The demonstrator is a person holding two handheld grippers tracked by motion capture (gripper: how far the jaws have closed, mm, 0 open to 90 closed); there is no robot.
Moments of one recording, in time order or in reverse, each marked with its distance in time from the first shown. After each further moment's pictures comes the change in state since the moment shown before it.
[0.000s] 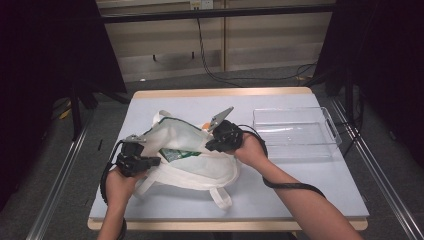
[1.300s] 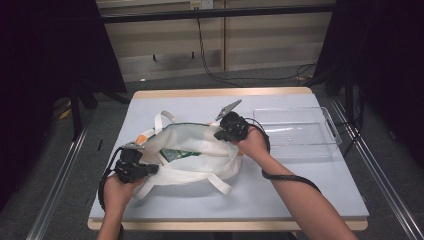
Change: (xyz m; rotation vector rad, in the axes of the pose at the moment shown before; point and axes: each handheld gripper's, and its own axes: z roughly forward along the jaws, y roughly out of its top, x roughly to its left) left arm 0.007 -0.019 0.005 0.041 -0.016 -0.031; right arm -0.038 -0.015 0.006 0.001 -0.102 0.122
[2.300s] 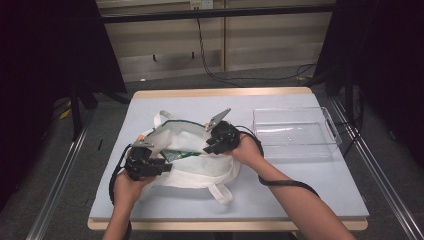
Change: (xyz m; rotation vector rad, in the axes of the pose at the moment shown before) left arm -0.013 0.013 0.016 -0.054 -0.058 0.073; right arm 0.027 0.003 0.020 0.002 0.109 -0.091
